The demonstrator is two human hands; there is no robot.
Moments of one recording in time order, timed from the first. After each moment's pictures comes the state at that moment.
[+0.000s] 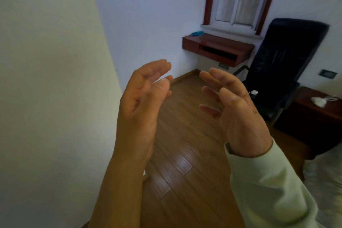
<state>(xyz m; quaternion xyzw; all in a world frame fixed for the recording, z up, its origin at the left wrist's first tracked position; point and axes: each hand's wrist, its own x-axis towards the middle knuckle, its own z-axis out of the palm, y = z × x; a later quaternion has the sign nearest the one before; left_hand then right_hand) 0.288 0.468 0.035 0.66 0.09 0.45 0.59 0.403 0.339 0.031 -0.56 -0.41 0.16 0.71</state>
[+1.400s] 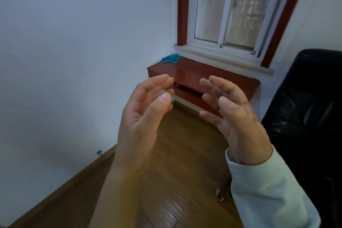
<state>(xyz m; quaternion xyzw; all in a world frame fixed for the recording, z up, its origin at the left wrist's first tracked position) 1.200 0.996 0.024 0.64 0.03 0.36 0.67 1.303 0.849 0.024 -0.58 -0.34 0.12 0.73</state>
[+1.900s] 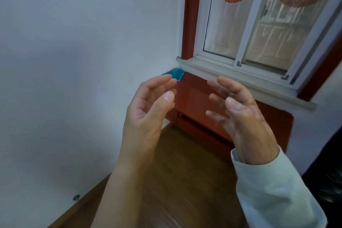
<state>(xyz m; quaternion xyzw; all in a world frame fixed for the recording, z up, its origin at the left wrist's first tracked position) 1.530 1.243 0.008 0.61 0.06 0.37 0.69 1.630 1.094 0.011 -0.59 -0.33 0.11 0.73</state>
